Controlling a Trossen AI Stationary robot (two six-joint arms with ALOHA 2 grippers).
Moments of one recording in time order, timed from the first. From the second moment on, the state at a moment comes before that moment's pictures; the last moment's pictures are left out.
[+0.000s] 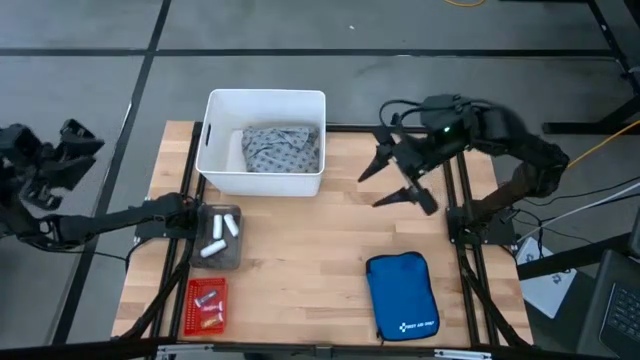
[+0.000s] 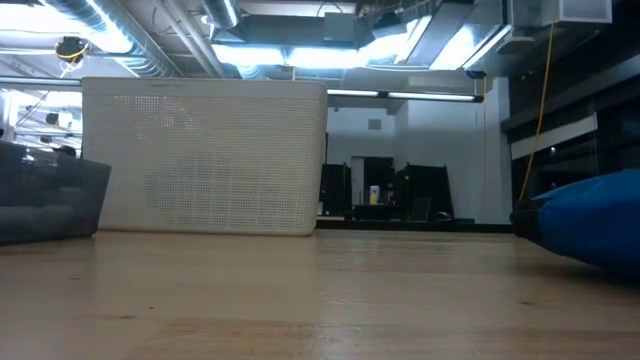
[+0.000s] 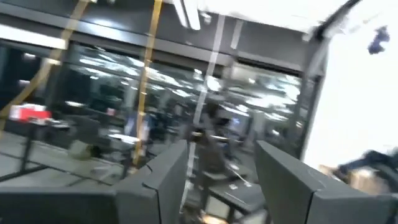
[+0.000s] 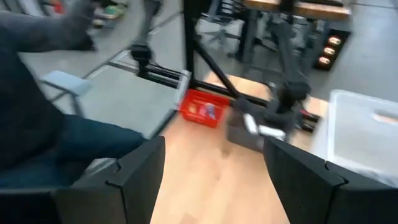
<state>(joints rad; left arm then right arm) 0.39 0.42 1.51 -0.82 0.23 -0.34 0.01 1.49 2.05 -1.01 -0.46 -0.20</state>
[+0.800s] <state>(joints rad) 0.53 0.03 0.40 -0.18 0.43 -0.15 0.10 0.45 0.62 -0.22 -0.10 0.00</state>
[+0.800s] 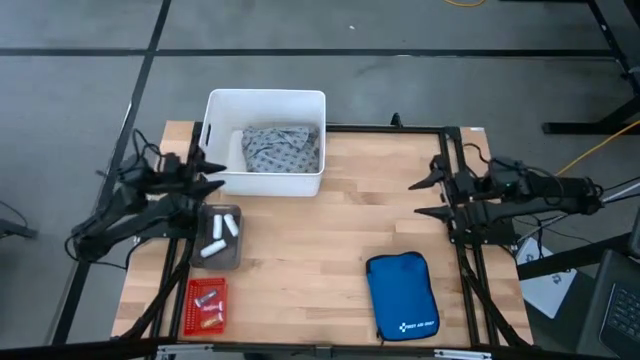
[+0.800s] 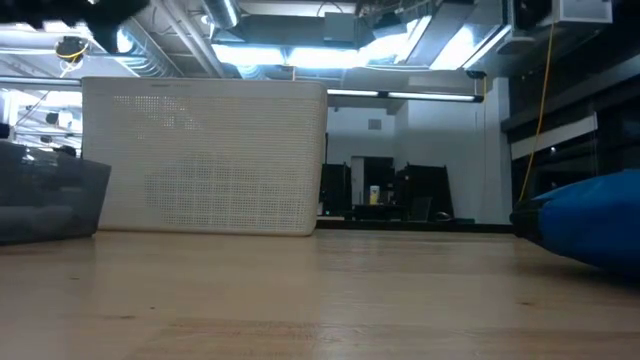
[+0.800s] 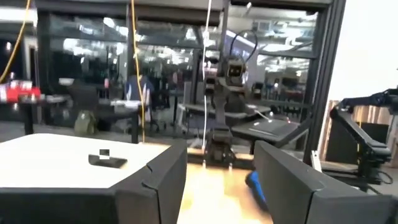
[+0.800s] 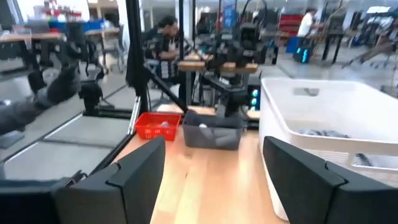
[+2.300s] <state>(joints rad) 0.34 0.02 0.01 0.13 0.19 -0.11 0.09 0.16 0.02 0.01 -0.02 -0.03</state>
